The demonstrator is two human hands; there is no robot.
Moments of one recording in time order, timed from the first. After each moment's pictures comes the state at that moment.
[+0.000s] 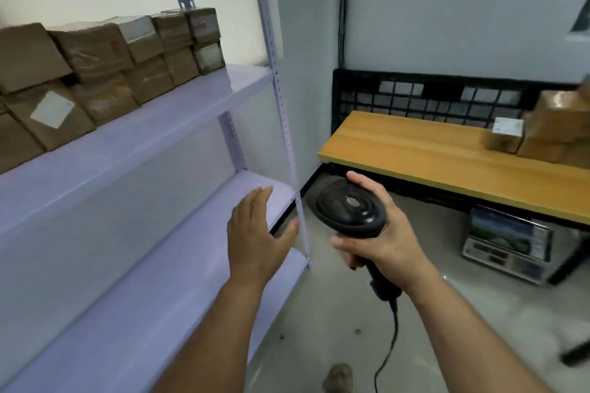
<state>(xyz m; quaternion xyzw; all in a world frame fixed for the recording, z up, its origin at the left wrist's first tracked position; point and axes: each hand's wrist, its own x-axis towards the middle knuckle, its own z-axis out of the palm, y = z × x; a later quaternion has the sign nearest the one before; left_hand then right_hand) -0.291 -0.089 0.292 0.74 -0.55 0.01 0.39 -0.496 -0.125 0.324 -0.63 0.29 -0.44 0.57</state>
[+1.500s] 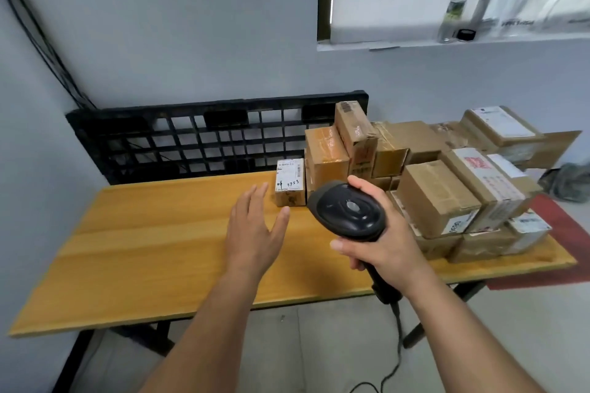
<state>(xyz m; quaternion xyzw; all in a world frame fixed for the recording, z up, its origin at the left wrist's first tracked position) -0.680 -0.570 0.276 0.58 -0.73 -0.19 0.31 -0.870 -0.473 0.321 -0.53 0.54 -0.52 0.39</state>
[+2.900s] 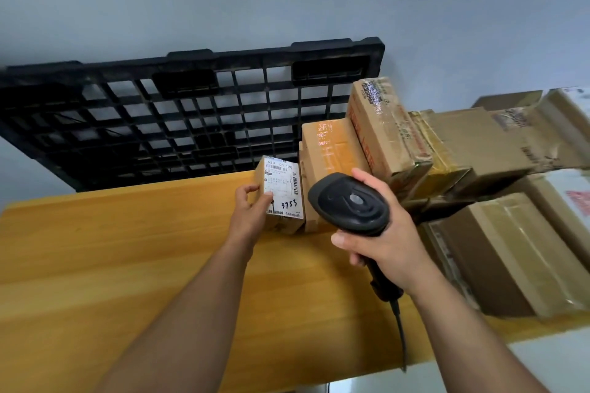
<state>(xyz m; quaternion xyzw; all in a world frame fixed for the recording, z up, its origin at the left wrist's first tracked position) -0.741 -0.774 0.182 0.63 -0.45 -0.58 0.27 -0.923 -0.648 0.255 -0.44 0.59 -0.48 0.47</state>
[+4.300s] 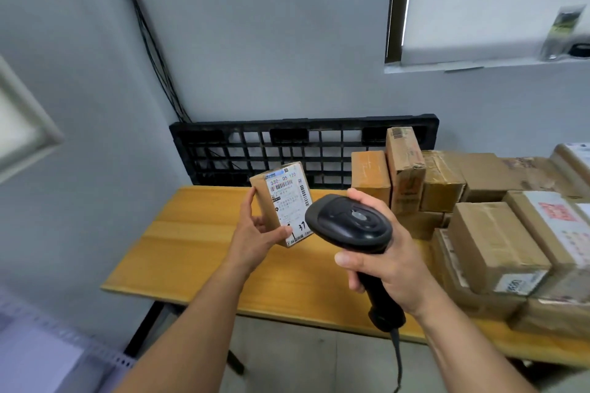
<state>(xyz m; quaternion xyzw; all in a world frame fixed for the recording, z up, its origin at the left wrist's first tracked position) -0.654 -0.577 0.292 0.60 -0.52 -0.41 0.44 -0.884 -0.502 0.327 -0.57 0.34 -0.49 0.56</state>
